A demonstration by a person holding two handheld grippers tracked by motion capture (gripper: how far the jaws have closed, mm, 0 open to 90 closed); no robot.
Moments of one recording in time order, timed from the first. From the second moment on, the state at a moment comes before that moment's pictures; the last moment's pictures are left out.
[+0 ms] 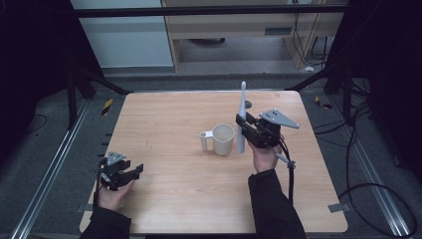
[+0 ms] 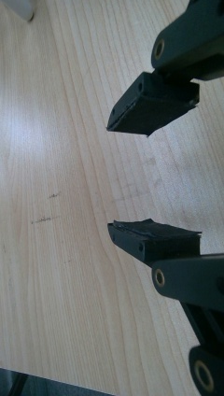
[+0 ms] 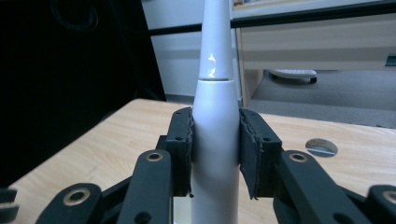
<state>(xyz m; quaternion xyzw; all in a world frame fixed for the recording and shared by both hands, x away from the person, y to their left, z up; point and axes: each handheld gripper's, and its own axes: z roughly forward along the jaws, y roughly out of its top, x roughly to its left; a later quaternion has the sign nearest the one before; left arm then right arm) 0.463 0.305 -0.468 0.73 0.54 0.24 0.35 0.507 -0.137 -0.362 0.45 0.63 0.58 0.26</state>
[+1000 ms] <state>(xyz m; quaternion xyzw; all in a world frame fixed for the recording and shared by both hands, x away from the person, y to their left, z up) 0.463 0.306 -0.468 0.73 0.54 0.24 0.35 0.555 -0.105 -0.370 0.48 0.58 0.61 0.26</state>
